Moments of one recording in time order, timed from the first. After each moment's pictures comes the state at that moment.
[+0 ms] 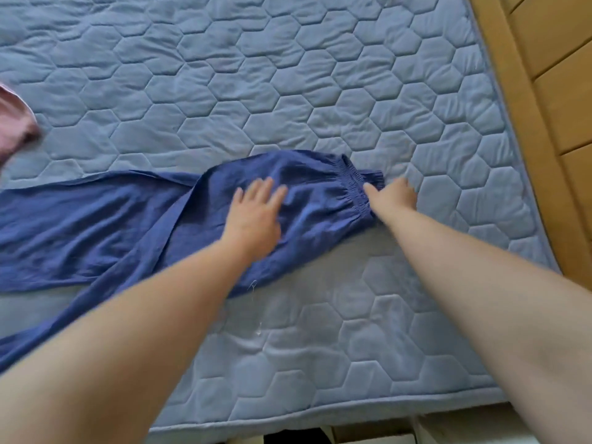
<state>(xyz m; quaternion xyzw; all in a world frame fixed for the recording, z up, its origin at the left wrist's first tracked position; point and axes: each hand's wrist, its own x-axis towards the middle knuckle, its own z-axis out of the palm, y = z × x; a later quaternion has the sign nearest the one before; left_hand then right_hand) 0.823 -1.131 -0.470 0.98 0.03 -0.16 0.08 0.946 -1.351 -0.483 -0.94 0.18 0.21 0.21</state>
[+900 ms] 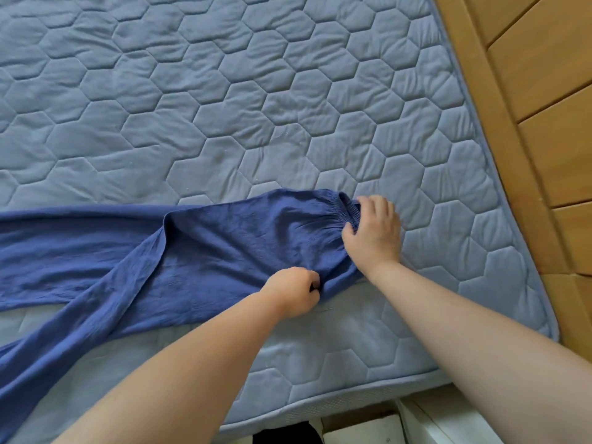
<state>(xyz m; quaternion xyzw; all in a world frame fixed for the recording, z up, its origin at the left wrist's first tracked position) 0.776 -1.258 -0.514 0.89 -0.07 -0.38 0.26 0.863 -1.407 -0.498 -0.99 -0.05 0.05 0.14</state>
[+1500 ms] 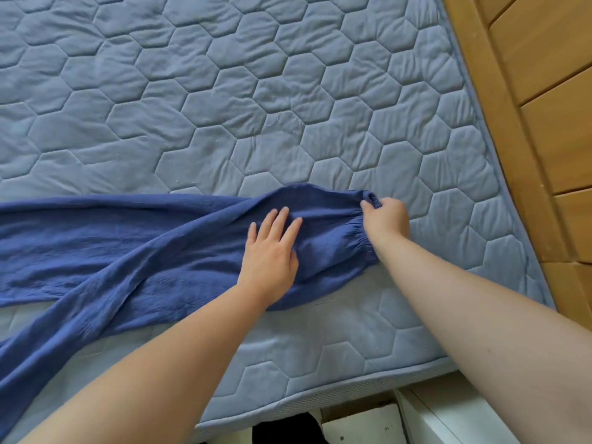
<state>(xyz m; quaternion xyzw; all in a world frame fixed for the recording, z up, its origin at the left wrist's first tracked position) 0.781 -1.242 -0.512 0.98 -0.03 -0.12 0.18 0.888 -1.426 -0.501 -0.91 0.24 0.17 0.29</state>
